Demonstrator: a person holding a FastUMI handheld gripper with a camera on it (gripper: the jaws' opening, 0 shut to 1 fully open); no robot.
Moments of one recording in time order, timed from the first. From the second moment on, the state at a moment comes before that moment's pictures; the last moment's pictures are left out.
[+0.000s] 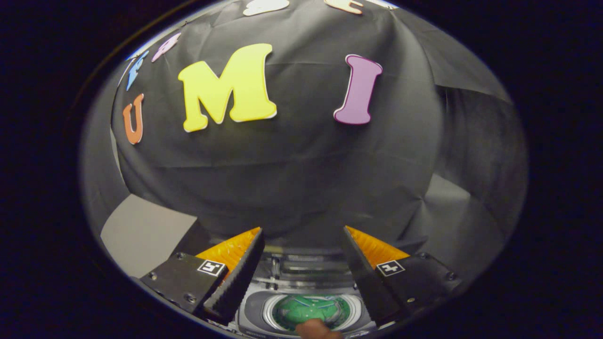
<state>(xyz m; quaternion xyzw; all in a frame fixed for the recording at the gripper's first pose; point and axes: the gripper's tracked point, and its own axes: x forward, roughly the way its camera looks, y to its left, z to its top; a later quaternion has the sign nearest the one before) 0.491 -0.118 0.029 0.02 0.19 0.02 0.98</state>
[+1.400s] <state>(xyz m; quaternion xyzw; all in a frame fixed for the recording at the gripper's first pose) 0.458 -0.143 -0.055 0.03 0.23 -0.01 0.97</state>
